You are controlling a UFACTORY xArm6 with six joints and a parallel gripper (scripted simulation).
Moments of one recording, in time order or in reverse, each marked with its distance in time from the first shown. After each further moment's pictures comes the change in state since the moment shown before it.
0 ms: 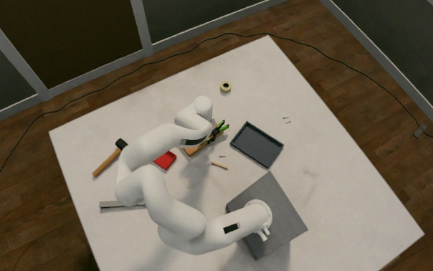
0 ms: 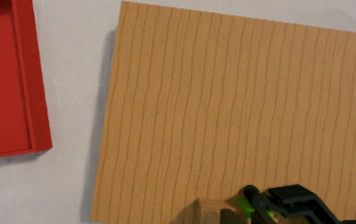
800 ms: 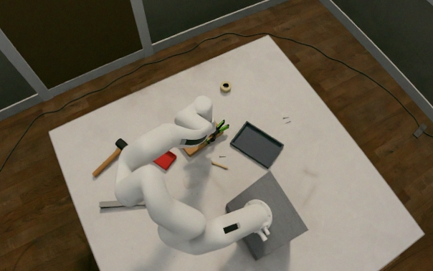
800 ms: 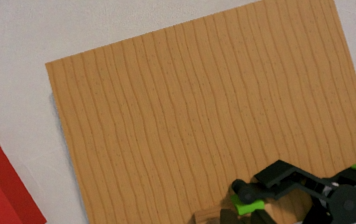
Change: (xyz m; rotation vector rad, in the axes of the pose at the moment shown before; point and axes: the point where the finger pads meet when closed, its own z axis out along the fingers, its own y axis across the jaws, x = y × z) arm 0.000 0.000 0.000 0.000 0.000 0.418
